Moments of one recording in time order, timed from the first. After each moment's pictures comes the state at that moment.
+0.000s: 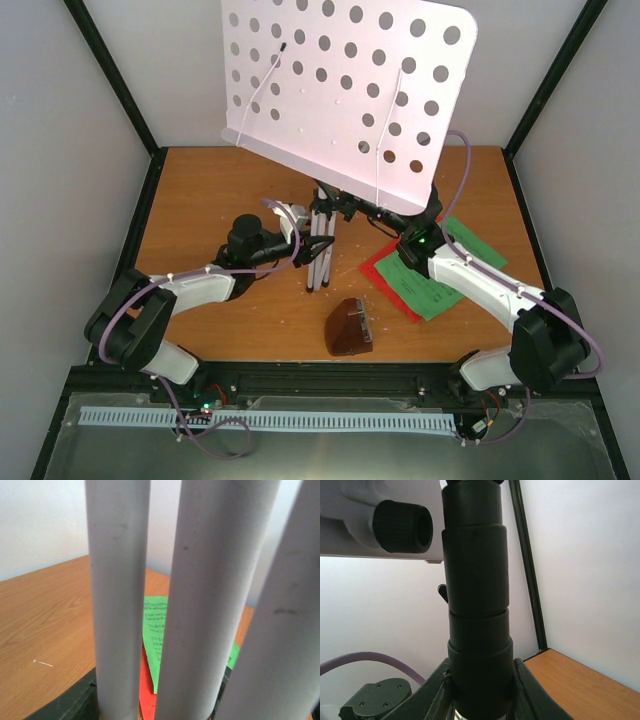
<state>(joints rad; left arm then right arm) -0.54 1.48 0.62 0.77 0.63 -0.16 0.61 1.39 0.99 0.65 -0.52 0.34</state>
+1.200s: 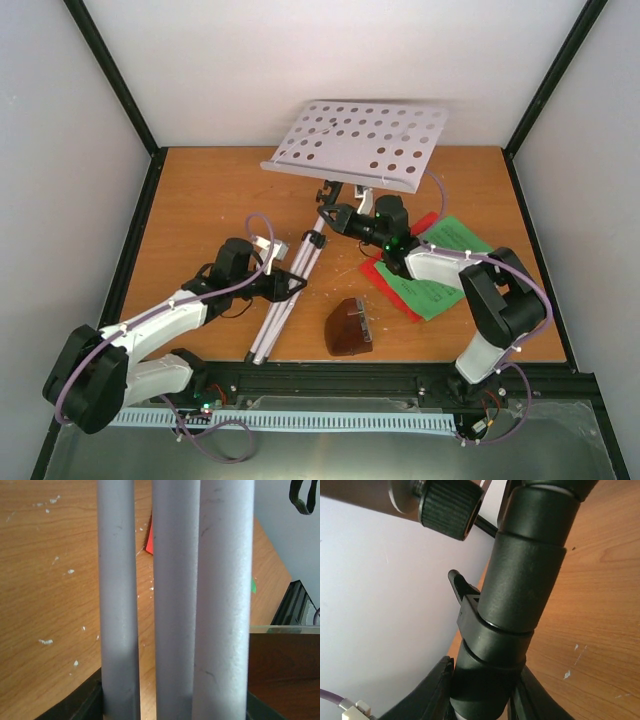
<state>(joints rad) -0.52 1.11 0.49 0.00 0.52 -0.38 0.55 1.66 0.85 0.61 -0.43 0.86</state>
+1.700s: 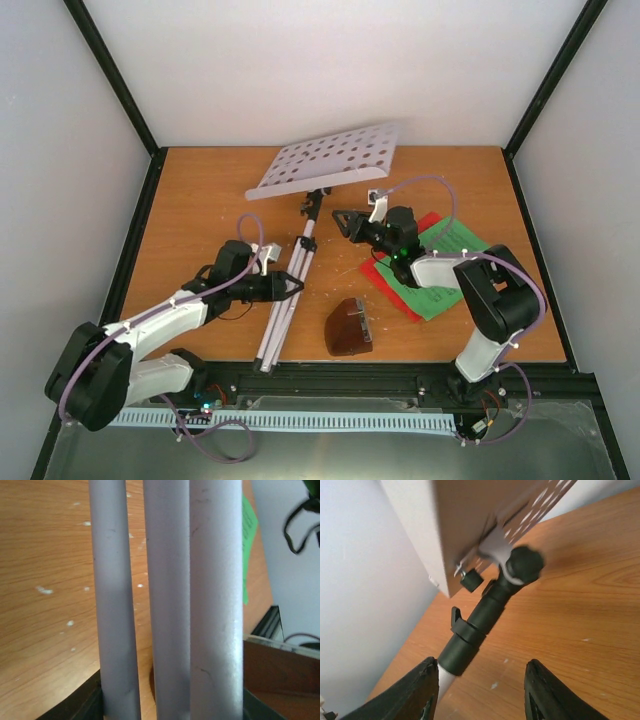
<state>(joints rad) -0.52 1.13 0.47 -0.02 0.59 -0.61 0.51 1.70 0.73 0.79 -0.37 0.67</state>
